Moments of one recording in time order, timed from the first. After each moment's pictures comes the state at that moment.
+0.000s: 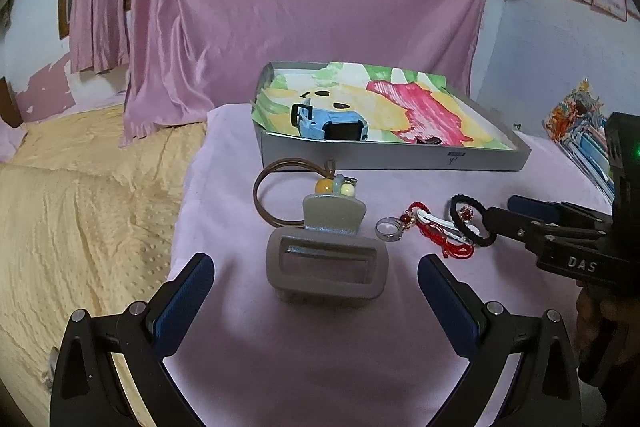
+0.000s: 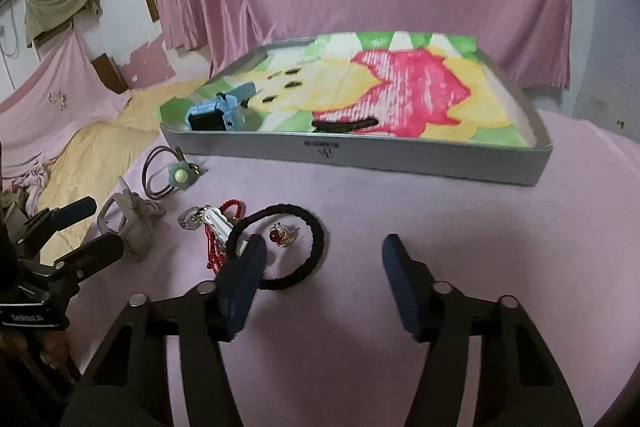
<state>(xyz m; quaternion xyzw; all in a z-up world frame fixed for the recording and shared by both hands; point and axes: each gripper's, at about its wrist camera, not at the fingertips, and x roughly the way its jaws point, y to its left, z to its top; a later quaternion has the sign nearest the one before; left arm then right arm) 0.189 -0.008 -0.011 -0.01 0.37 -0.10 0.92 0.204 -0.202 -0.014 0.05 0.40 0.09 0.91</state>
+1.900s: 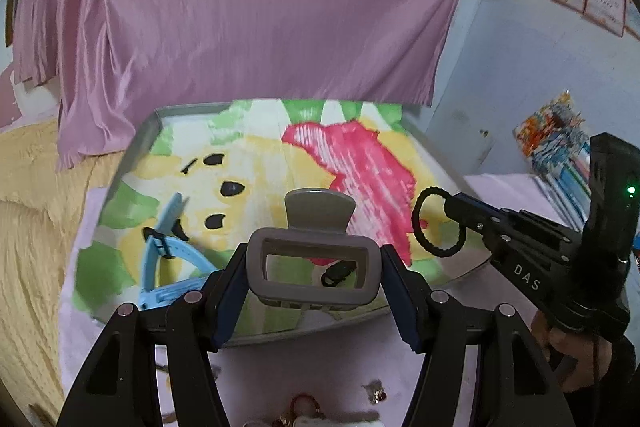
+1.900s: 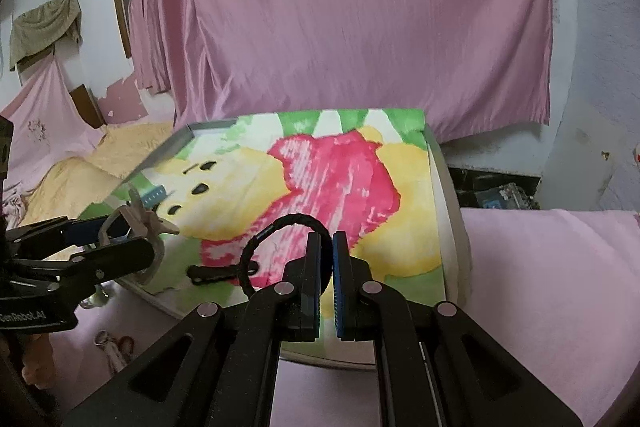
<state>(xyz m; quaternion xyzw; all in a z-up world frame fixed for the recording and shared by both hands) 0.318 -0.111 0.019 -0.03 0.39 -0.18 0.90 0.300 -0.274 0.016 0.04 0.34 0.04 0.94</state>
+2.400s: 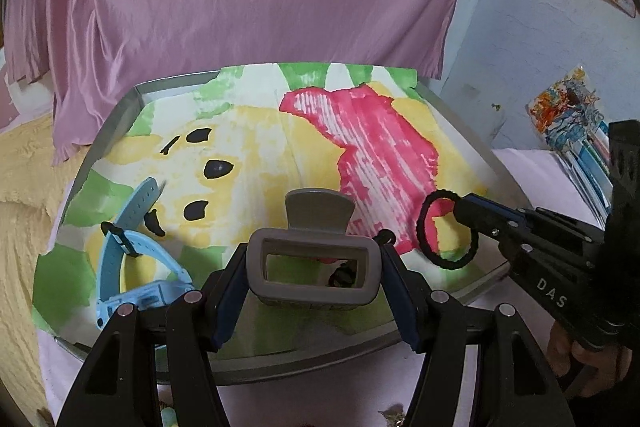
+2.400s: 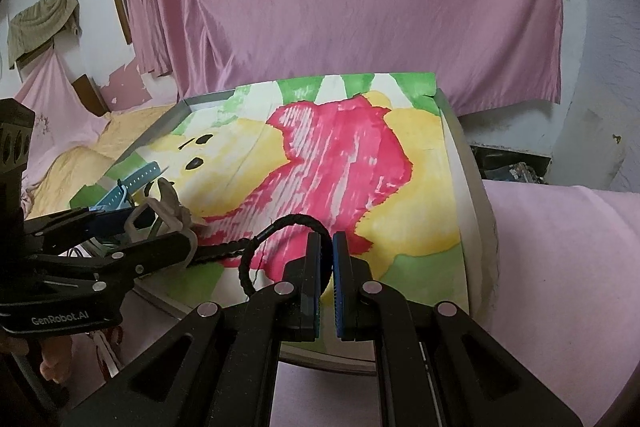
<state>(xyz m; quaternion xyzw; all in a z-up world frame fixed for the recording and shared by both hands) 0.340 -0.126 -0.009 0.00 0.42 -0.17 0.89 0.309 -0.273 -0.005 0.05 0.37 0.06 0.92</state>
